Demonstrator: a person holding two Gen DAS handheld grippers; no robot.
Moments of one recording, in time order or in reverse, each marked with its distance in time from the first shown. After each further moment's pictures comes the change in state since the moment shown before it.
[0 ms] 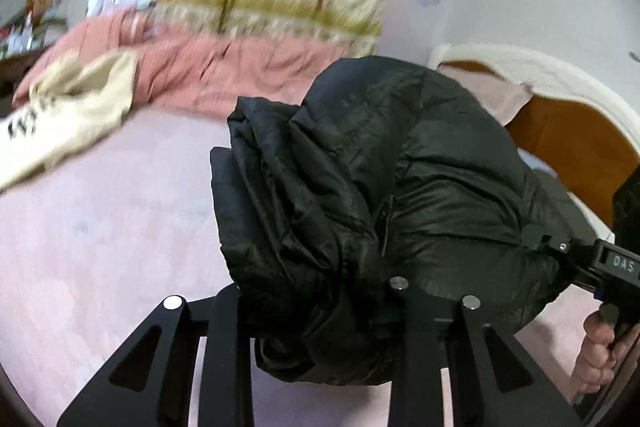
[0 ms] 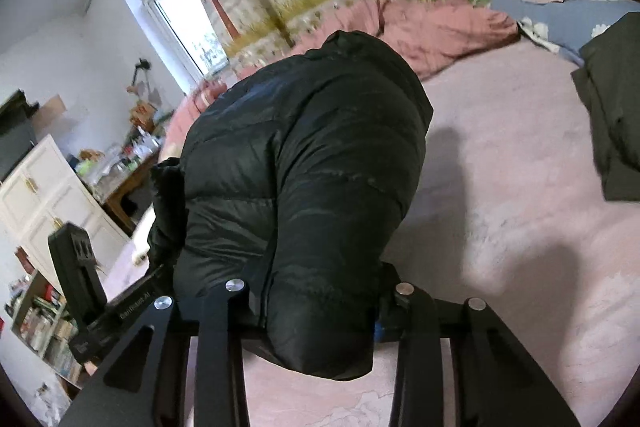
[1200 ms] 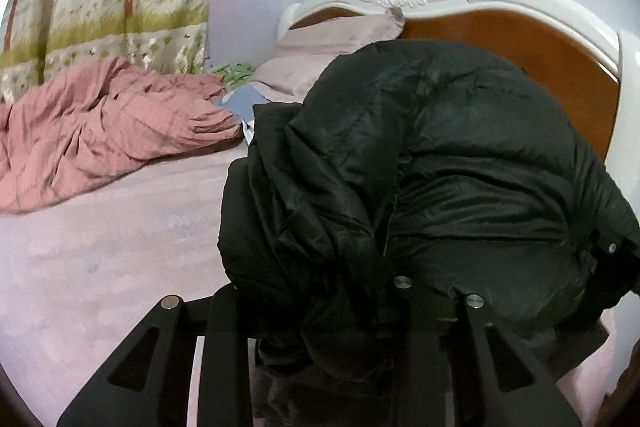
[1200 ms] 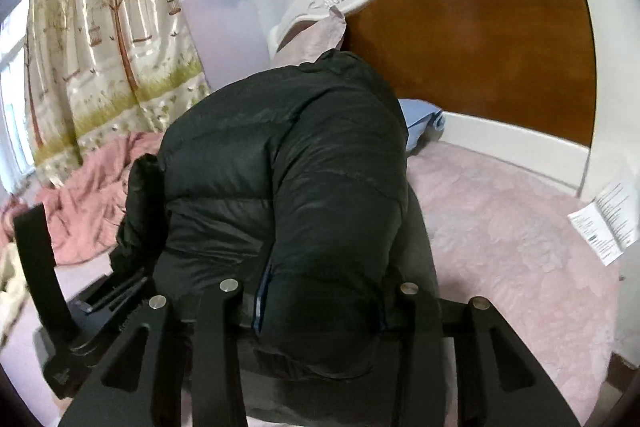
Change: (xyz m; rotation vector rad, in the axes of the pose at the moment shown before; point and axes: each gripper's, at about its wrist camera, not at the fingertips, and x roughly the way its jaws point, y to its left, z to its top) left arm 0.228 -0.382 0.018 0.276 0.072 -0.267; right arm -0.196 -0.257 0.096 0.089 -0.332 -0.739
